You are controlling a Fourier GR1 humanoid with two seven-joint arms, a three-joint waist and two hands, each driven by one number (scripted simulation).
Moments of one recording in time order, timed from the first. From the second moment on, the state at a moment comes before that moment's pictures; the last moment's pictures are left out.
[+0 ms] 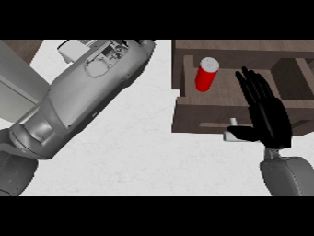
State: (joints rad) left arm -1.37 0.19 -0.60 -0.67 0.61 0.80 0.09; right arm -0.23 -0.17 0.06 -1.49 1.07 -0.21 -0.06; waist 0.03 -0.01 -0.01
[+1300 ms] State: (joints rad) left arm -1.06 0.46 -0.62 -1.15 0.53 0.78 0.27; right arm -0.79 -0.17 -0.16 -0.63 1.23 -0.66 -0.09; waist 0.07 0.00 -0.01
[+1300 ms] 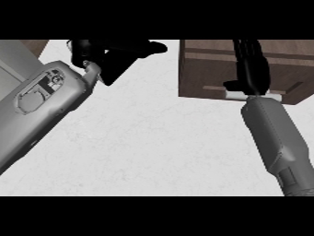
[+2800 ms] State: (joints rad) left arm -0.78 0.53 -0.59 -1.39 0.46 0.76 0.22; right arm -1.09 -0.20 -0.38 -0.27 1.05 -0.66 -0.33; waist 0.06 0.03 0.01
